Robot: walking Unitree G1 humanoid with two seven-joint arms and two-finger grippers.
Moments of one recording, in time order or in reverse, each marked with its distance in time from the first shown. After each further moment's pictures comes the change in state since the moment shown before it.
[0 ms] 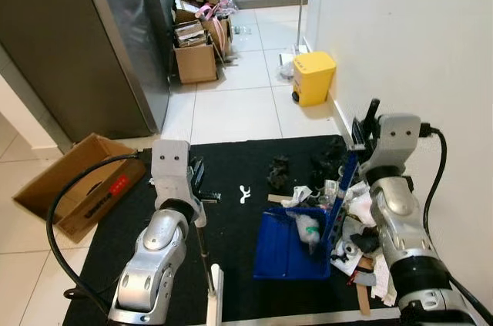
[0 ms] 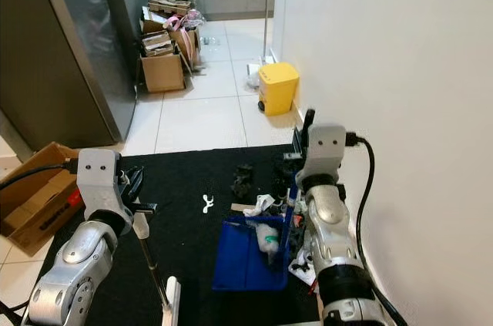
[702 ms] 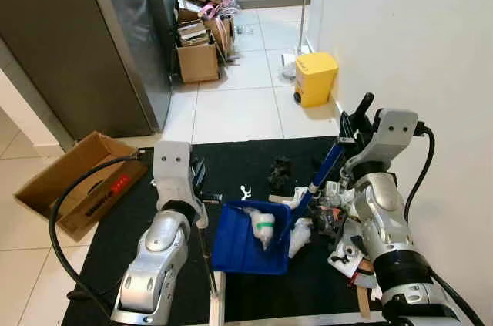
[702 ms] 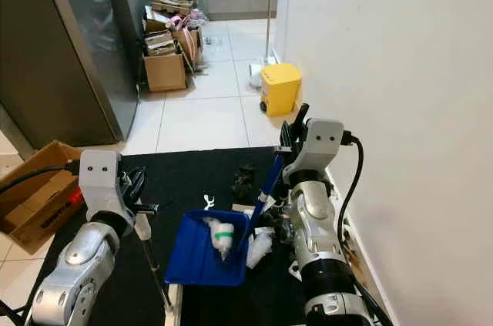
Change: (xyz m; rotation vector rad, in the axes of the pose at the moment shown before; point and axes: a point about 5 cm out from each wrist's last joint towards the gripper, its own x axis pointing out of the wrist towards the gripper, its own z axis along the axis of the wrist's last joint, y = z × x) left arm -0.001 -0.002 -0.004 0.001 0.002 -0.006; right arm -0.004 0.015 -0.012 0.208 0.047 -0.028
